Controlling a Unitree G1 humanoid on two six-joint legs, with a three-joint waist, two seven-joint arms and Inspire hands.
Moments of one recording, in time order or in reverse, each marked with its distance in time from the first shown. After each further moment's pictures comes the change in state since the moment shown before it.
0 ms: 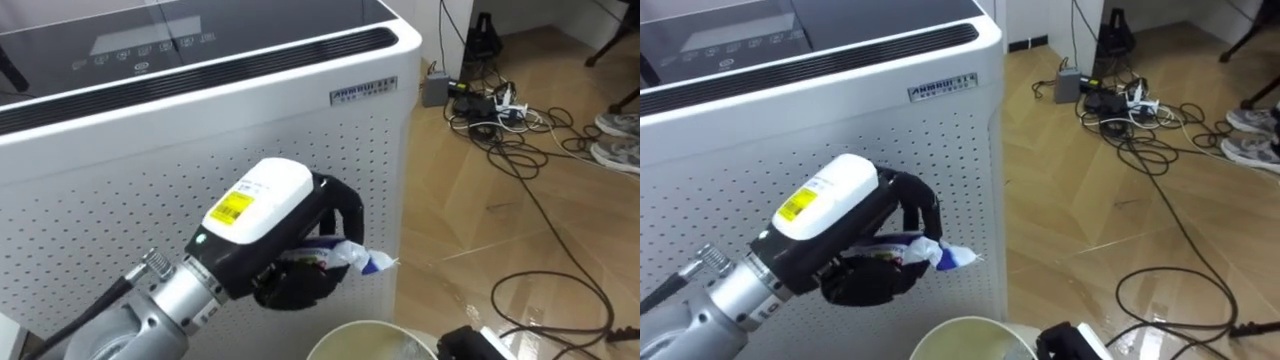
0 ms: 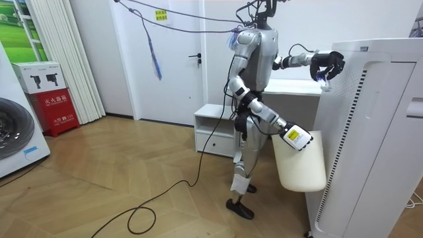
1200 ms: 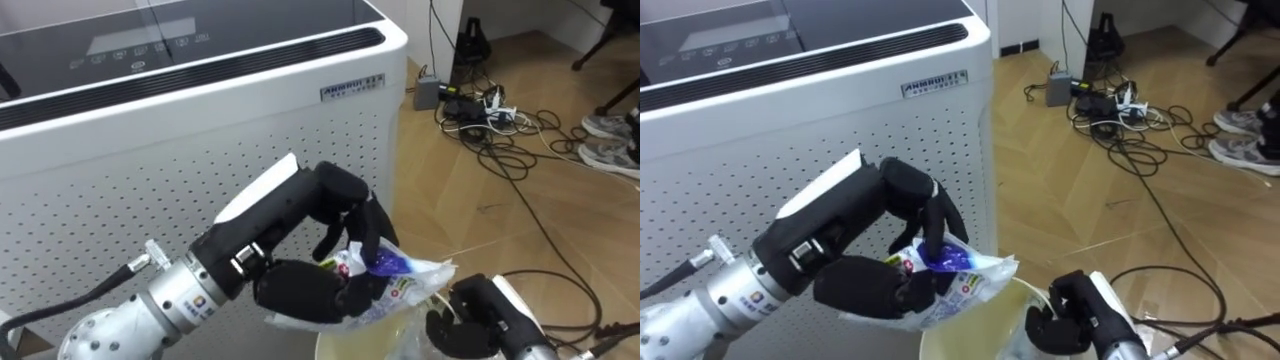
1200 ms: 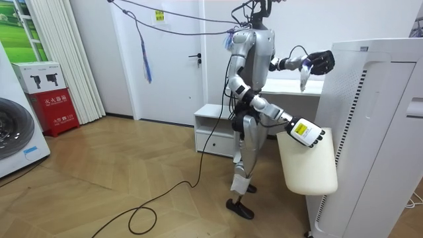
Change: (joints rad) left arm 0.038 -0.041 -0.014 0.076 -0.627 0.017 -0.160; right arm -0.130 -0.043 0.005 -0.001 0.002 0.023 -0.102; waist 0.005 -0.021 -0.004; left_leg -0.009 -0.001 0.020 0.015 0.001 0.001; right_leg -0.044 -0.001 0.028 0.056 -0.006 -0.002
